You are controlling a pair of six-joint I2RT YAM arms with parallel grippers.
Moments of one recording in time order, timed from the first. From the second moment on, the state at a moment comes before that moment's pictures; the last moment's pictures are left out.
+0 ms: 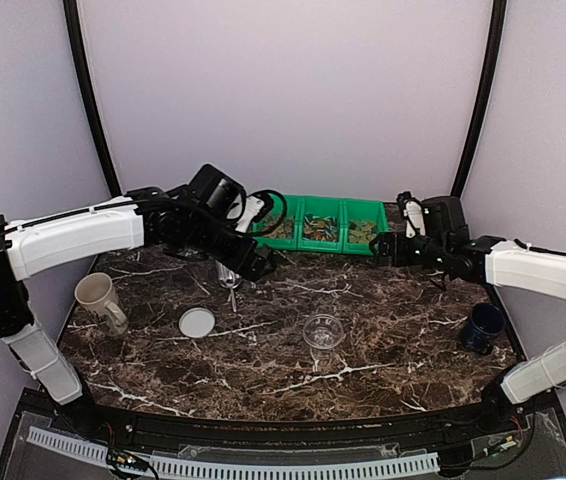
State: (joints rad) left arm -0.86 1.67 1.46 -0.64 0.01 -0.11; right arm 0.49 1.30 0.81 -0.07 0.06 0.26
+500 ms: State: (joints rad) left arm -0.55 1.36 1.06 -0.50 -0.09 -0.27; right arm 0.85 1.83 1.42 -0.16 0.11 0.25
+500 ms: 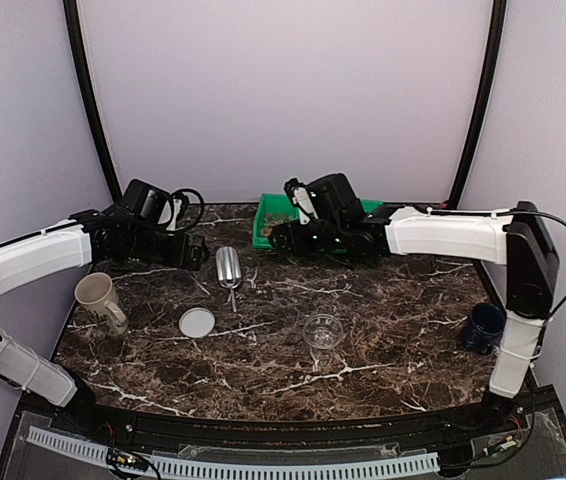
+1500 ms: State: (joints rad) left arm -0.35 1.19 0.88 -0.36 -0.04 -0.36; right arm 1.03 2.43 1.97 -0.42 0.10 0.32
